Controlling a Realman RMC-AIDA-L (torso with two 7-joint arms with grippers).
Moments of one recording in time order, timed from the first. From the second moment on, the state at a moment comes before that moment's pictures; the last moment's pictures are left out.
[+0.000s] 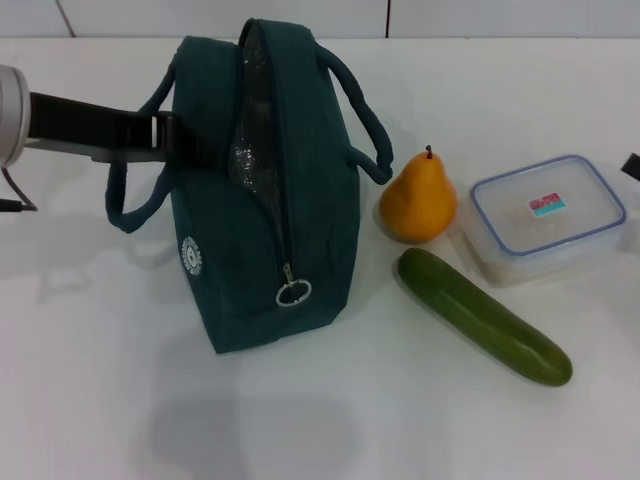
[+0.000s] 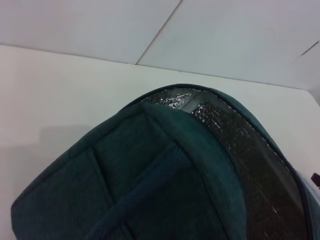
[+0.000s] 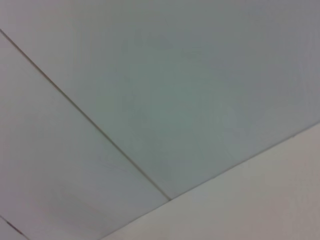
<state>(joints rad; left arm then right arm) -0.44 -2.08 1.04 1.52 2.22 1.62 -2.83 0.41 1.94 -0.59 -0.21 -1.51 -1.27 1.48</state>
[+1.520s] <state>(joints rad) -0.43 -2.09 1.03 1.51 2.21 1.62 -2.81 0.44 1.98 -0.60 -0.17 -1.50 -1.37 1.68</state>
